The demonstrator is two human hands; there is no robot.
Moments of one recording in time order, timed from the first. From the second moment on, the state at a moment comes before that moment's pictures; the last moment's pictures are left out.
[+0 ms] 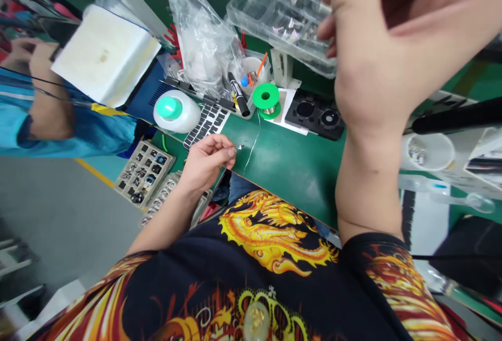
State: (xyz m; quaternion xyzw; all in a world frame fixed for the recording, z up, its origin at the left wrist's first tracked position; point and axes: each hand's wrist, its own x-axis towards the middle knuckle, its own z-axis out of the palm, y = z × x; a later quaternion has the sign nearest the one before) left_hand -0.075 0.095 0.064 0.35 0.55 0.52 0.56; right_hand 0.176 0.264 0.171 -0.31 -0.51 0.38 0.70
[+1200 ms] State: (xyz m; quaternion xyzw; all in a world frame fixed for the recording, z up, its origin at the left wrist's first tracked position) left_hand -0.055 0.129 0.138 0.16 0.34 0.67 0.64; right_hand 0.106 0.182 0.119 -0.23 -0.74 0.10 0.63
